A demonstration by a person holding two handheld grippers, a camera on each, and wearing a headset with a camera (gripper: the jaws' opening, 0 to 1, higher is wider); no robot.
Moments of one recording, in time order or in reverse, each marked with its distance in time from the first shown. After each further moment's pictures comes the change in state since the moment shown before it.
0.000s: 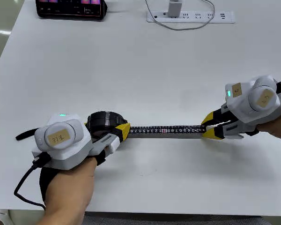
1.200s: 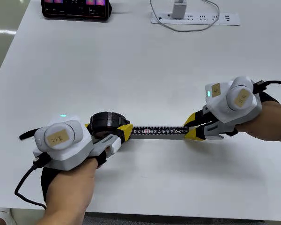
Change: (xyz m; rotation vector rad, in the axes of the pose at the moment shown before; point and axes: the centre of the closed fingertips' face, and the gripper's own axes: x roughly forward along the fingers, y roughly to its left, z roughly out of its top) left arm -0.001 0.000 0.001 -0.025 -0.010 -0.020; right arm 0.029 0.002 0.040 -0.023 -0.051 0.040
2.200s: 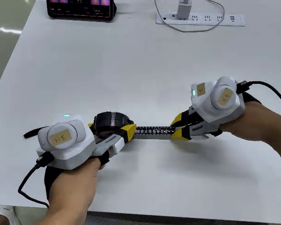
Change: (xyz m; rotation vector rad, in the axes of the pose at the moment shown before) left arm 0.000 0.001 0.000 -0.012 -0.003 -0.012; right arm 0.024 -0.001 0.032 -0.007 -0.058 0.029
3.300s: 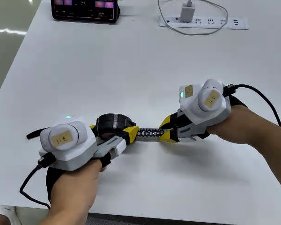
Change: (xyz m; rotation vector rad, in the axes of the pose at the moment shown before) left arm 0.000 0.001 0.000 -0.013 -0.001 -0.008; right arm 0.020 0.002 0.028 0.001 -0.051 0.022
